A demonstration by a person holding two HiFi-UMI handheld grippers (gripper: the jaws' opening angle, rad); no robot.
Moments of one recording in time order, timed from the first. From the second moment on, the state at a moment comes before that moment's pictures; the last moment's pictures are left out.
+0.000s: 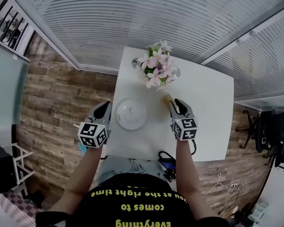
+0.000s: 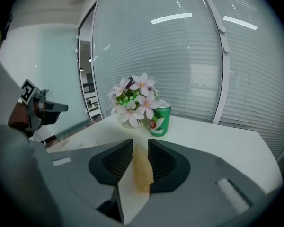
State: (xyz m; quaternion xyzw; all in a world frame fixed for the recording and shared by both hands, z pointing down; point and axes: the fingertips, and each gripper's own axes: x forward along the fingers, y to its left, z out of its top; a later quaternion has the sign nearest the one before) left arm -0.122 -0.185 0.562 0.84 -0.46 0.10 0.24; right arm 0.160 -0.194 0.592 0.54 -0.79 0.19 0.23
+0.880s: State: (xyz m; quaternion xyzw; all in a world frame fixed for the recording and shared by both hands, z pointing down) left arm -0.114 -0.167 0.610 0.83 -0.43 0.17 0.31; right arm 0.144 -0.195 0.649 0.47 -0.79 0.21 0.32
